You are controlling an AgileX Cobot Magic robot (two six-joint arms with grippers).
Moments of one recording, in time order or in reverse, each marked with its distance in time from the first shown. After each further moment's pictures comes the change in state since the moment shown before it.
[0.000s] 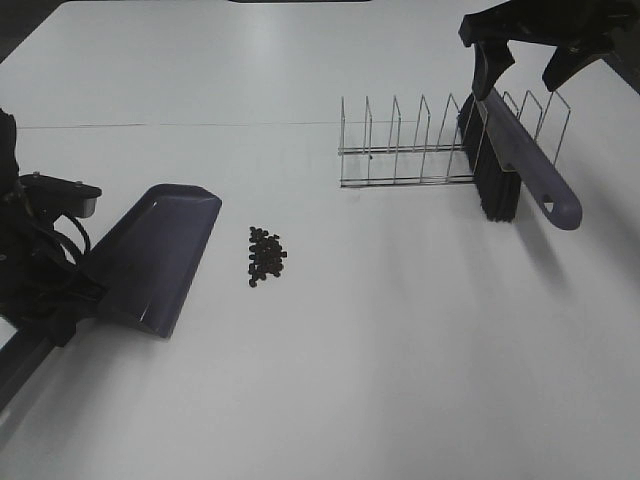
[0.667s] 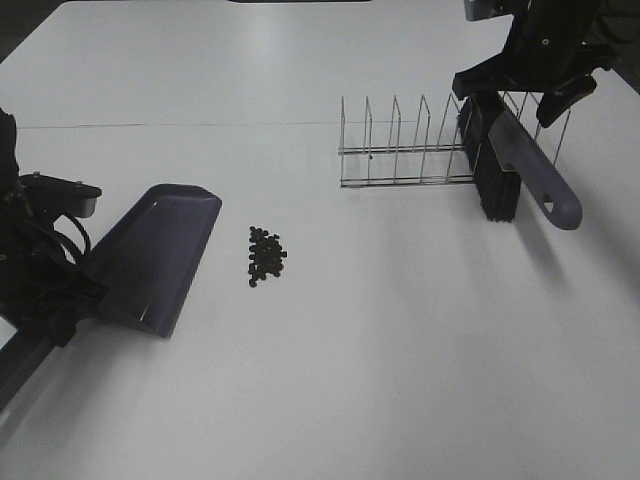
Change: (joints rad) left arm 0.000 0.000 0.000 0.000 0.000 0.000; right arm 0.000 0.120 -0.001 -0.084 -0.032 -0.002
